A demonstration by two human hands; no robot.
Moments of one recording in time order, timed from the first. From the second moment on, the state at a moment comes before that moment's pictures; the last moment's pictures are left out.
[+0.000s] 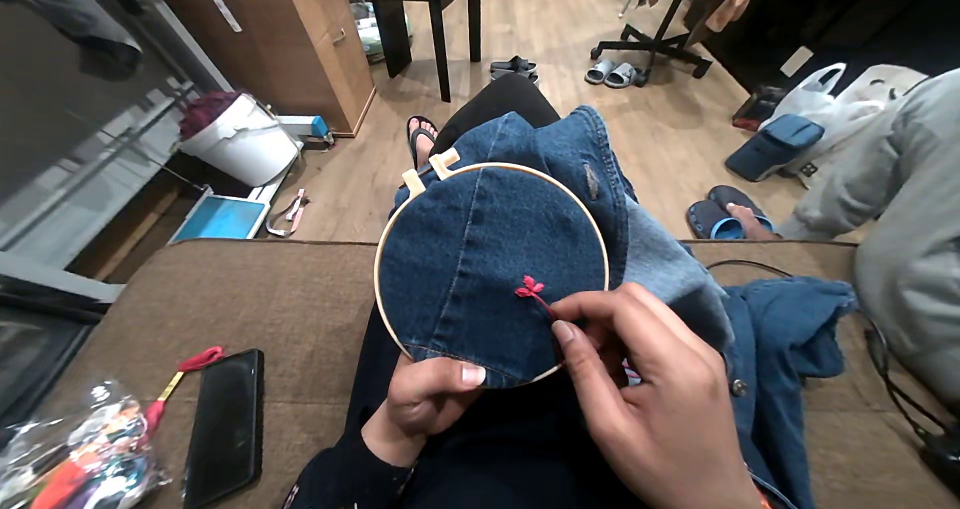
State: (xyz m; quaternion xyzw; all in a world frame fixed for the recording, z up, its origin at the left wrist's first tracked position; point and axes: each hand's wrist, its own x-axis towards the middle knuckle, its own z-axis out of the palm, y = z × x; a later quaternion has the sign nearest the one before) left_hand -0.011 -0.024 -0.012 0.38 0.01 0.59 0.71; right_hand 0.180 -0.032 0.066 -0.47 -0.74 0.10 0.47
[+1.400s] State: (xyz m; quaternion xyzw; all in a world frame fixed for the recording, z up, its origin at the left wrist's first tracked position) left_hand -0.009 -0.026 -0.010 0.33 -0.03 0.57 0.75; right_hand 0.174 -0.026 0.059 -0.49 -0.71 0.13 0.49
